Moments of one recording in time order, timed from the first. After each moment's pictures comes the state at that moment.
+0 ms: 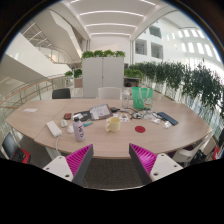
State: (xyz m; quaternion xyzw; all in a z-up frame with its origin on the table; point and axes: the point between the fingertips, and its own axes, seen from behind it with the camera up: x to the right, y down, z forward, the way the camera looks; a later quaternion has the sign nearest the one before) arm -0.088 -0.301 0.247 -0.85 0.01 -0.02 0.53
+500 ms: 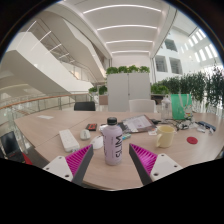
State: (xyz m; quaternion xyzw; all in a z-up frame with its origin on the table) arm -0.284 -0.088 0.116 -0.77 -0.07 0.09 0.63
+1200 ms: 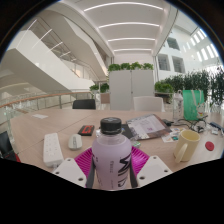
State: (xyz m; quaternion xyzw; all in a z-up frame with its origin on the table) arm -0.322 0.066 0.076 -0.77 -0.08 0.10 0.62
